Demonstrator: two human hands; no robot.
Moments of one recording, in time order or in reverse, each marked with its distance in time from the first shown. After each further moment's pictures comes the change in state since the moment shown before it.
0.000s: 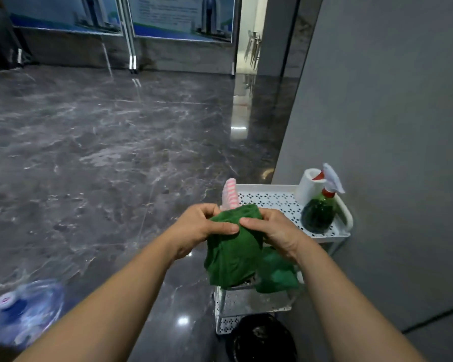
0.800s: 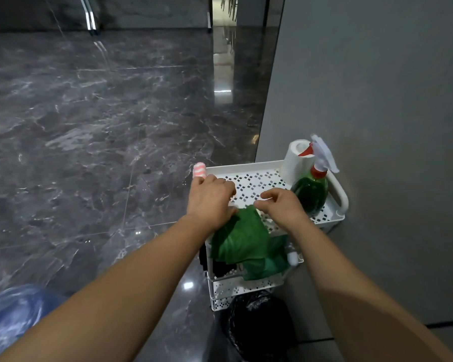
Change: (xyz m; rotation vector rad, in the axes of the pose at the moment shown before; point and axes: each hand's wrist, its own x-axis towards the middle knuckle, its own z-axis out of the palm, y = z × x) left_hand 0.138 -0.026 0.060 1.443 0.212 0.322; right_hand 0.082 0.054 -0.102 -0.405 0.480 0.174
